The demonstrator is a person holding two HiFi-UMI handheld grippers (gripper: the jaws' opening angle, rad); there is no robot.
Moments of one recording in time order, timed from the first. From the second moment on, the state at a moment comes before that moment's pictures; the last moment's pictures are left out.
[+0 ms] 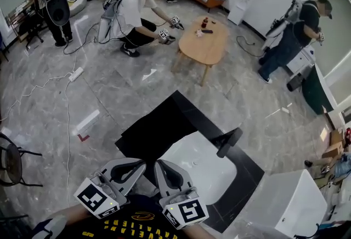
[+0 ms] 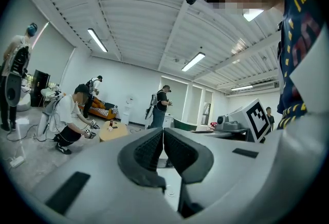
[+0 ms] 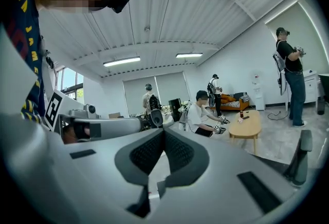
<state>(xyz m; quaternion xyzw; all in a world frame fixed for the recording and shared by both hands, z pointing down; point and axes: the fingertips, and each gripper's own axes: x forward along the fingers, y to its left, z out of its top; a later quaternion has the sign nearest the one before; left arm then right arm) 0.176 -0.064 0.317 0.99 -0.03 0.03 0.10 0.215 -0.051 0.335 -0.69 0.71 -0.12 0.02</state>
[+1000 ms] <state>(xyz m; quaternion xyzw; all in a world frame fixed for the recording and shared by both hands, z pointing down) 0.175 -0.065 0.318 0.99 -0.02 0.03 0.09 0.211 -0.052 0.338 -0.68 0.72 -0.12 0.01</state>
